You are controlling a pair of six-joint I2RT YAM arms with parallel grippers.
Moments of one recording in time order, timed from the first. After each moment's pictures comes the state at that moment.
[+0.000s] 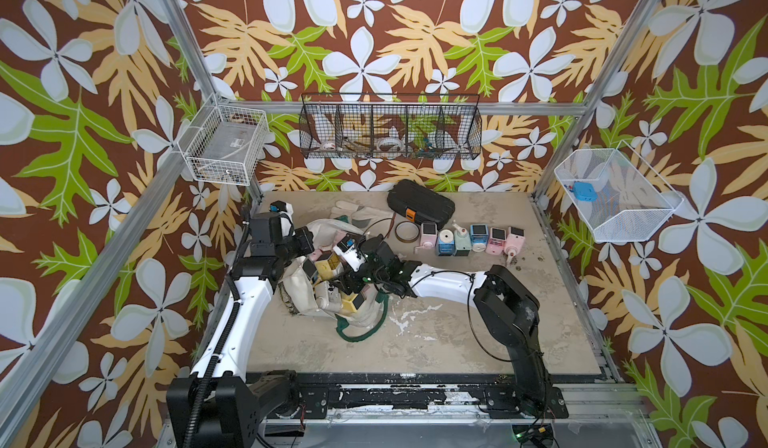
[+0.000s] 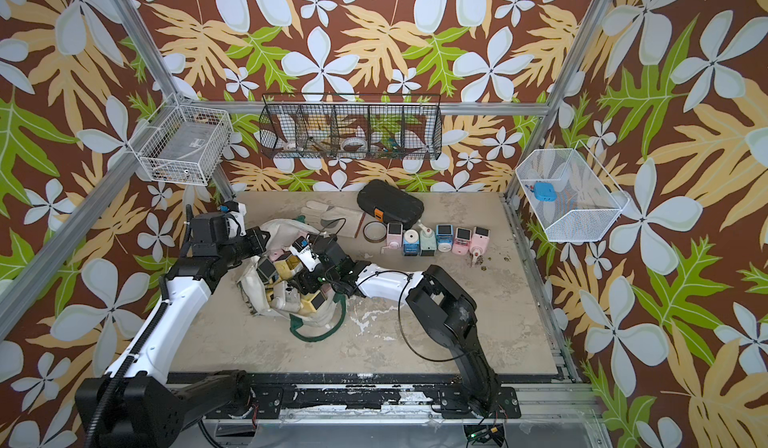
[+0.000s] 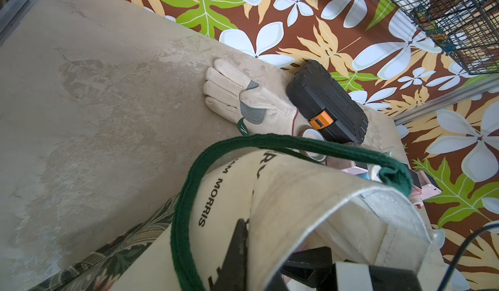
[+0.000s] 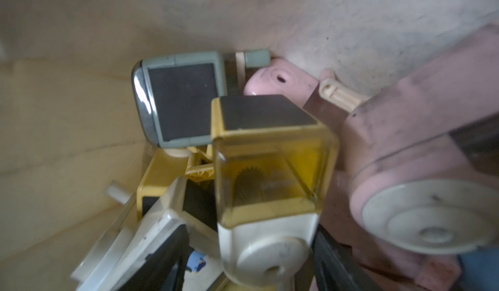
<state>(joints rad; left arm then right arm) 0.03 1.18 1.01 -0.42 0.29 -0.38 0.92 2.09 1.47 0.10 -0.29 0.15</state>
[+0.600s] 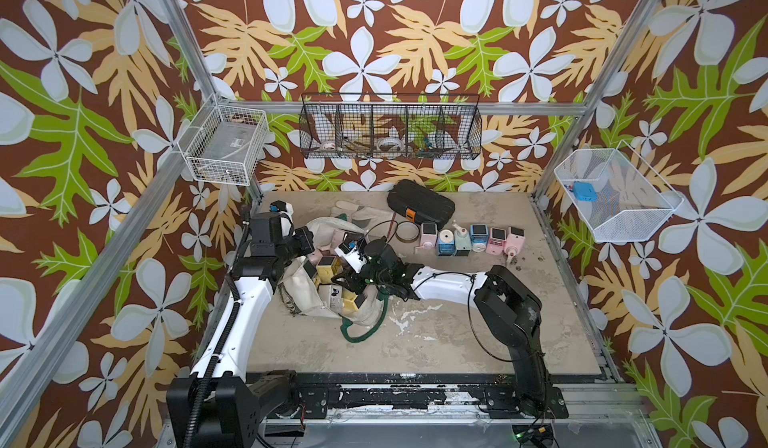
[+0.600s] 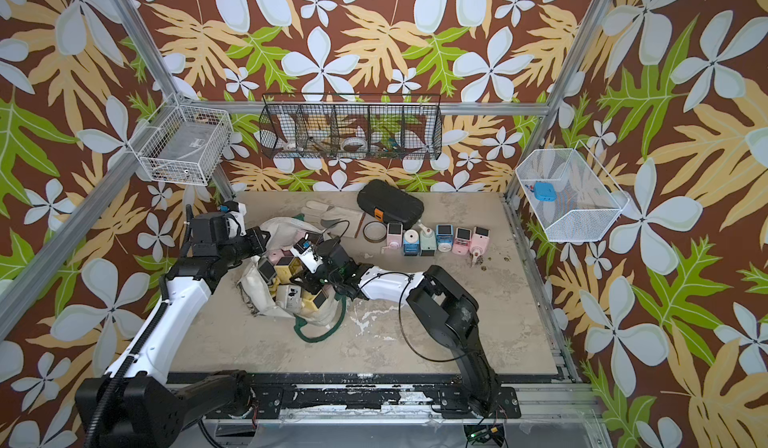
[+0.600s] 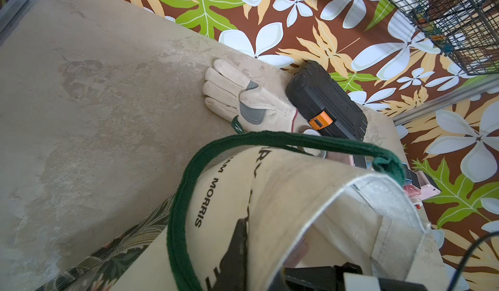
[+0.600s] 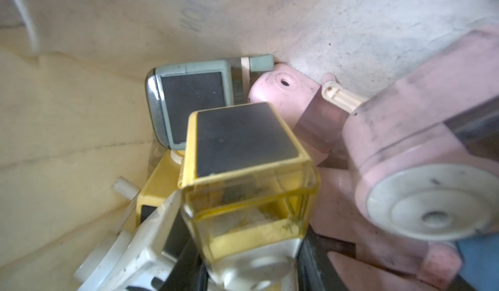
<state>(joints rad) 0.03 1.18 1.01 -0.41 0.29 -0.38 0.92 2.04 1.38 0.19 -0.32 0.13</state>
